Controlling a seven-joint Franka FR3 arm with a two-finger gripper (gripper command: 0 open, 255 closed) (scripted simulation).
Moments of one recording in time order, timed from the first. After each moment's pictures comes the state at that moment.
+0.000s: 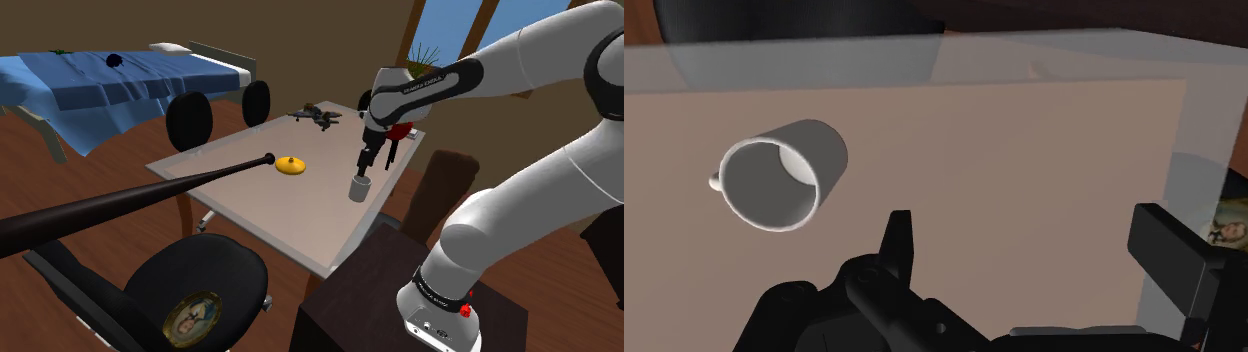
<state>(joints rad) -0.10 -0.42 -0.30 -2.62 -0.18 2.19 -0.47</state>
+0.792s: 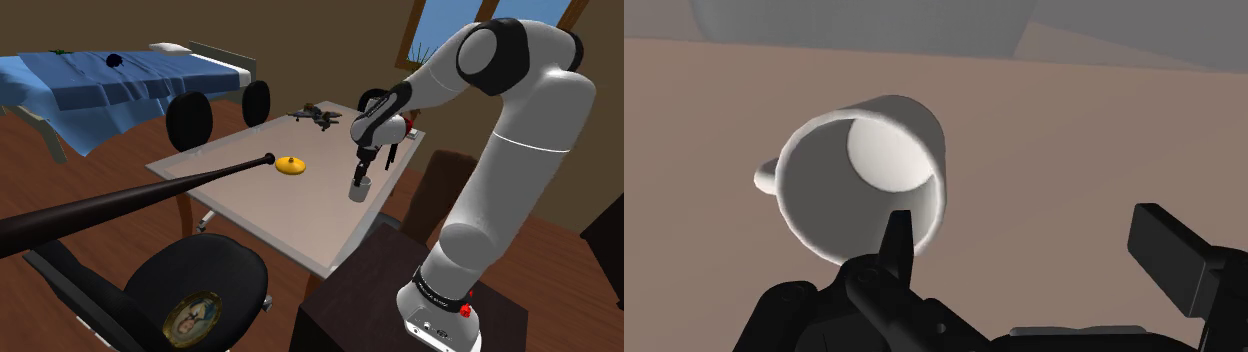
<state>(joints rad) -0.12 0.09 -0.43 -2.44 -0.03 2.53 -0.80</state>
